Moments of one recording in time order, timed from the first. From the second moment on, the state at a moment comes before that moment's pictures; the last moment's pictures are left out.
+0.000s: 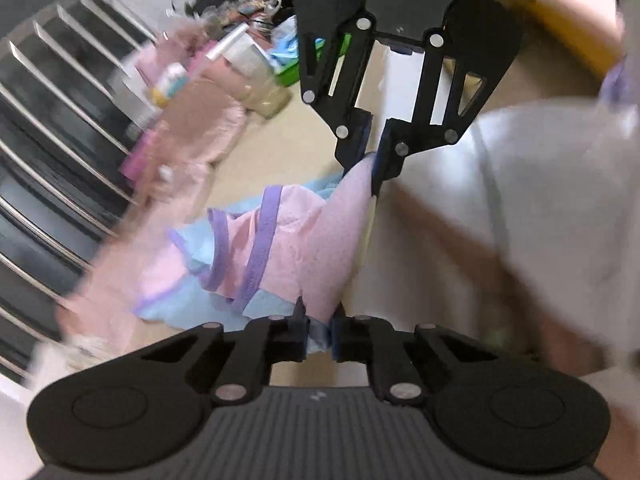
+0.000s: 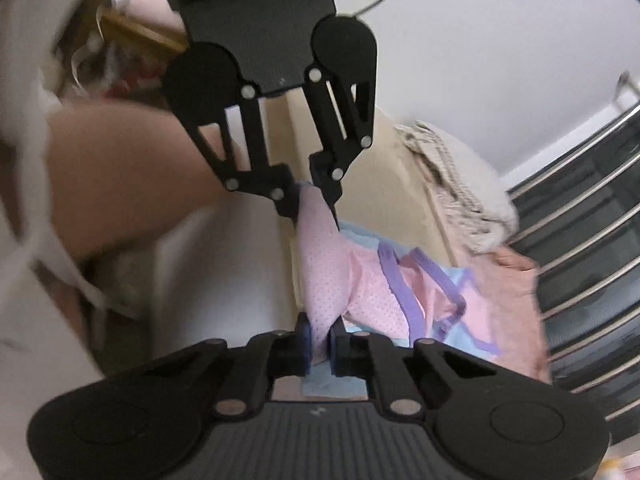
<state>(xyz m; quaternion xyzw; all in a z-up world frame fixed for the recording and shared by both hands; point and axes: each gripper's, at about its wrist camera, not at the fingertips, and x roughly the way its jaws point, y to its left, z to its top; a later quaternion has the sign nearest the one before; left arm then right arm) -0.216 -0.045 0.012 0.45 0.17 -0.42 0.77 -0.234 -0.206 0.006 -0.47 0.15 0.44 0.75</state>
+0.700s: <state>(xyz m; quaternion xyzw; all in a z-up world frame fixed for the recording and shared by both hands) 0.006 0.019 0.047 -0.01 0.40 -0.36 0.84 -0.050 -0.243 0.055 -0.26 0.24 0.37 0.86</state>
